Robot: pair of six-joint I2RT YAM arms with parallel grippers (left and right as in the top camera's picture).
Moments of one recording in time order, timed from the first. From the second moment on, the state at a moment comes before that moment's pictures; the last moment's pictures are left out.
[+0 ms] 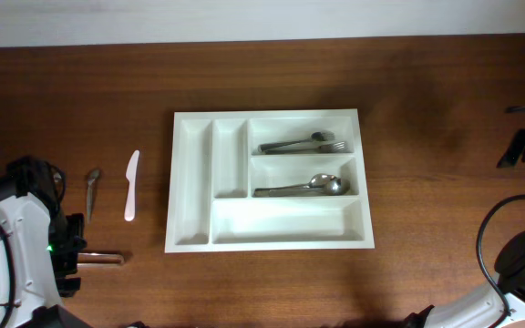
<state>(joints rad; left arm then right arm) 0.46 1.46 1.14 -1.45 -0.27 -1.29 -0.69 1.91 1.87 -1.48 -0.07 -0.10</state>
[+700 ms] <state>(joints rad) 0.51 1.56 1.14 -1.17 -0.26 -1.08 -0.69 1.91 1.87 -1.48 -0.07 -0.10</state>
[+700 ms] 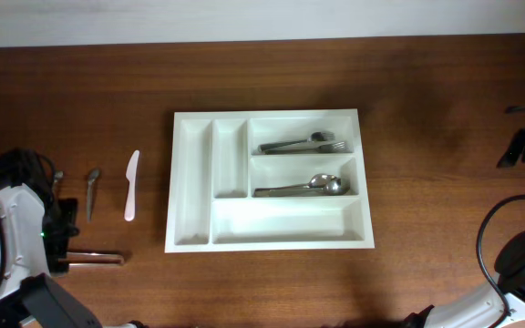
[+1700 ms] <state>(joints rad) 0.51 1.56 0.95 -1.00 -0.16 -0.90 -0.69 1.91 1.87 -1.48 -0.07 -0.10</state>
